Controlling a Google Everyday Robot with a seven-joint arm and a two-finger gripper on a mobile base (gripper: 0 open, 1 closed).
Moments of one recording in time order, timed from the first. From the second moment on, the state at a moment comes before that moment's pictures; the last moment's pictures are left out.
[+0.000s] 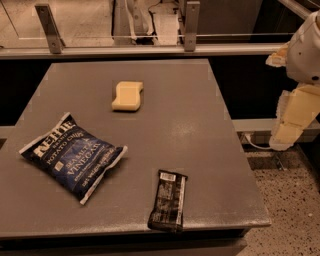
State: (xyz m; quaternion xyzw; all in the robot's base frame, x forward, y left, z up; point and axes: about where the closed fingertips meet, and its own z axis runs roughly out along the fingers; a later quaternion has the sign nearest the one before) arm 0.438 -0.217 0.976 -0.60 0.78 -0.03 0.16
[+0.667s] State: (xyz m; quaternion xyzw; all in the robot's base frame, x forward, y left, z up) arm 0.435 -0.206 0.973 -0.64 0.76 -0.03 0.15
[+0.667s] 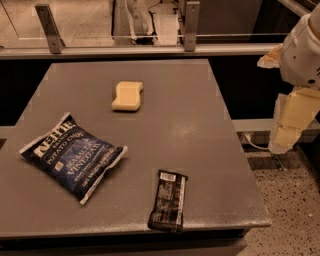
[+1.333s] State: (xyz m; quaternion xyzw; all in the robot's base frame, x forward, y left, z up) arm 0.379 -0.126 0.933 -0.79 0.59 -0.01 0.12
